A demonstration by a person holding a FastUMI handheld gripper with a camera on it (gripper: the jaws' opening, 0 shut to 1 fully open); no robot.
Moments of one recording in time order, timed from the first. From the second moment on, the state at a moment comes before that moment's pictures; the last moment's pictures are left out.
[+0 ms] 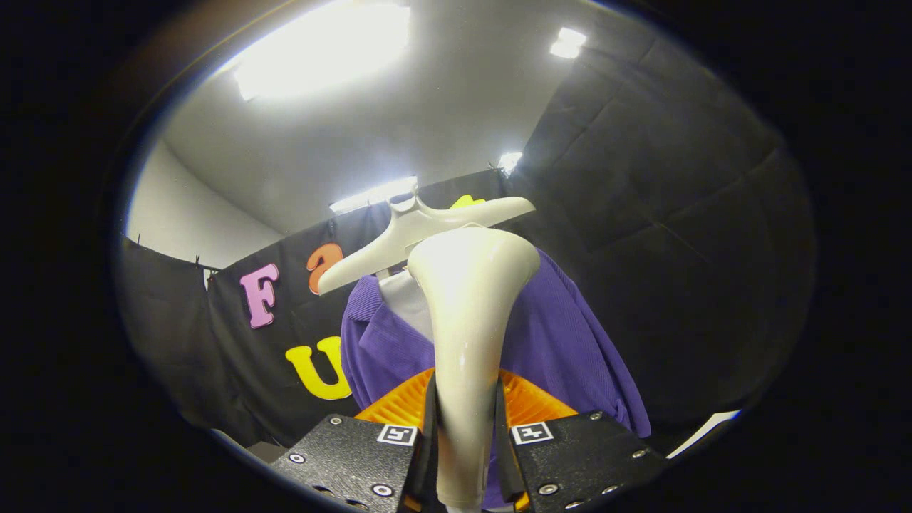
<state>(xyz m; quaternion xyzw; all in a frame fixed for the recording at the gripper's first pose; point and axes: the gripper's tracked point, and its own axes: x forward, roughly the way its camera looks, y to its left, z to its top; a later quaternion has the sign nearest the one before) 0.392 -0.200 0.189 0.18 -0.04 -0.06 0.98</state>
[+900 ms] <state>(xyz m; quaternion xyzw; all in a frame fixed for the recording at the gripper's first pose) 0.408 -0.247 0.069 0.24 0.06 -0.10 0.96</state>
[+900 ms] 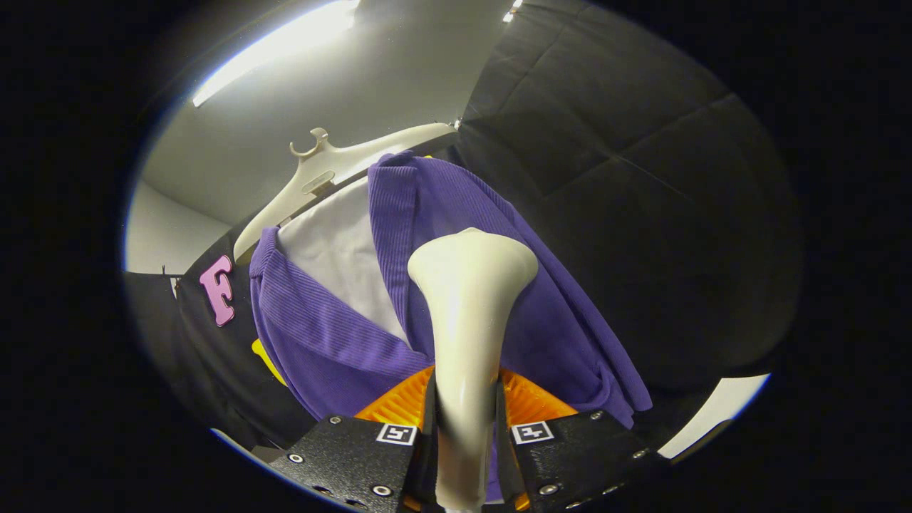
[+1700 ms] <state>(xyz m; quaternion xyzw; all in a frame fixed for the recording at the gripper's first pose) 0.364 -0.251 -0.017 0.24 0.15 -0.10 0.95</state>
